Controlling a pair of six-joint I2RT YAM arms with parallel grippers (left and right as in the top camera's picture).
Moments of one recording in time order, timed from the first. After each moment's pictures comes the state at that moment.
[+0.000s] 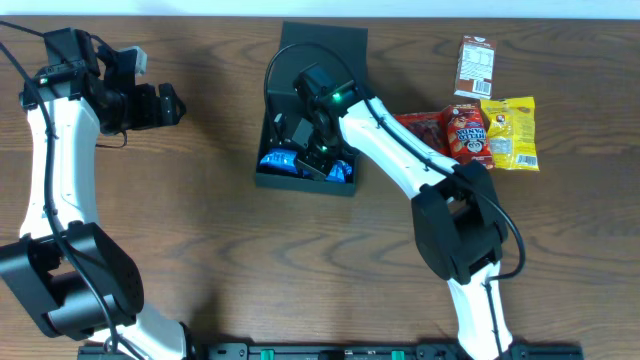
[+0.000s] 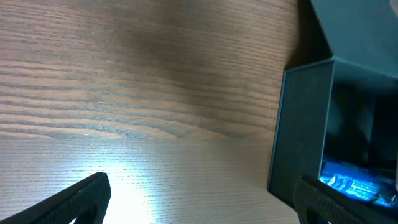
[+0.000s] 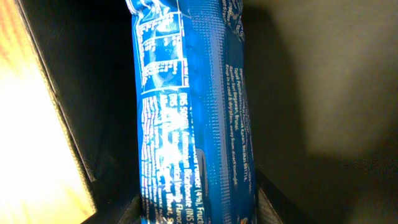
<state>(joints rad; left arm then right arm) 0.27 1.80 1.59 -0.98 0.38 0.12 0.59 2.22 1.83 -1.02 -0.30 -0.53</state>
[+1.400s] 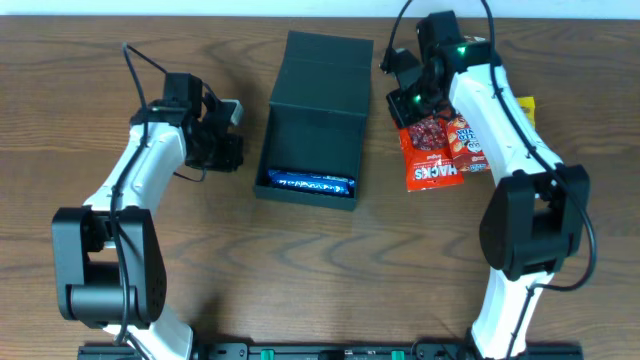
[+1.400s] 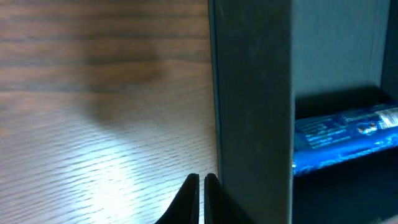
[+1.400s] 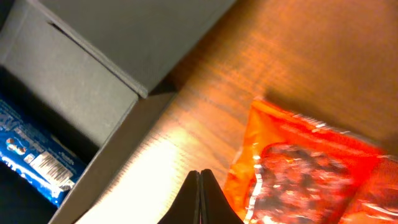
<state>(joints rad) -0.04 1.81 1.23 -0.76 0.39 0.11 0.20 2.09 1.79 -1.01 -0.25 -0.25</state>
